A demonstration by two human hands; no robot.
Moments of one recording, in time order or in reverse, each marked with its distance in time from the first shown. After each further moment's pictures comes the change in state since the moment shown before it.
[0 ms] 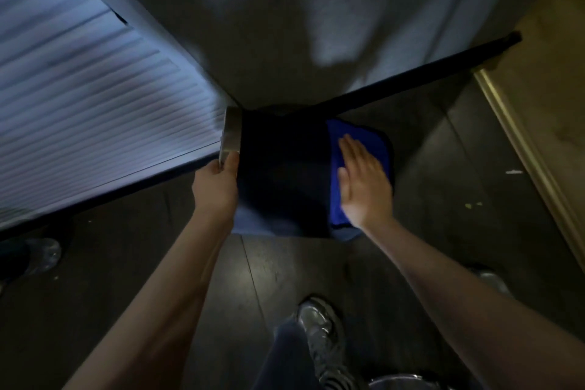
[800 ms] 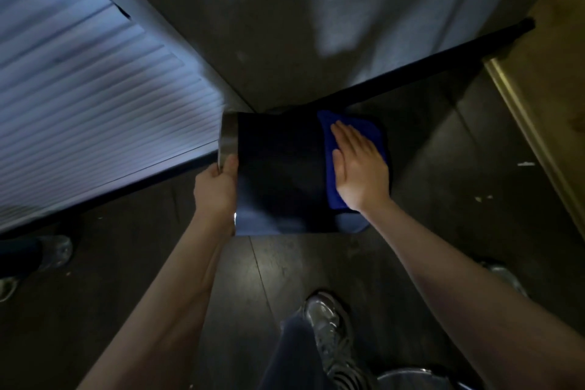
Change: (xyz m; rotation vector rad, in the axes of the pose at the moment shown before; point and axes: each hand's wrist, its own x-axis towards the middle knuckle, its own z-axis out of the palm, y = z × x) left_hand 0.002 -0.013 -0.008 -0.118 -0.030 -0.119; right_hand 0.020 -0.009 0.005 -0.001 0.038 0.006
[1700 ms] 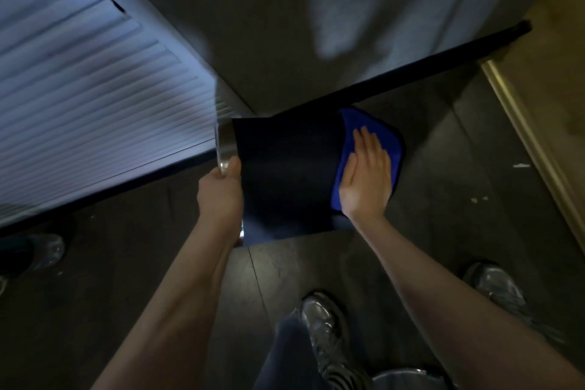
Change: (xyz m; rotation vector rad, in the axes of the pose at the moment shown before) left_hand -0.011 0.001 0.008 0.016 0.007 -0.036; right_hand -0.017 -0.004 0.010 0.075 0.072 0.307
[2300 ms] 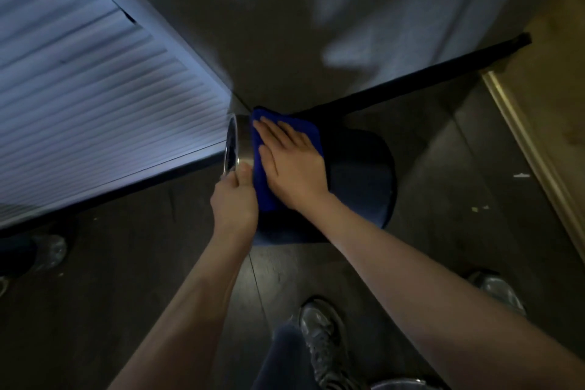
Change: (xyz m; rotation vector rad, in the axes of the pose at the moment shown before) left_hand -0.019 0.001 0.009 0.090 -0.016 0.158; right_hand 0.013 -0.102 -0.011 0.080 -0.204 -0.472
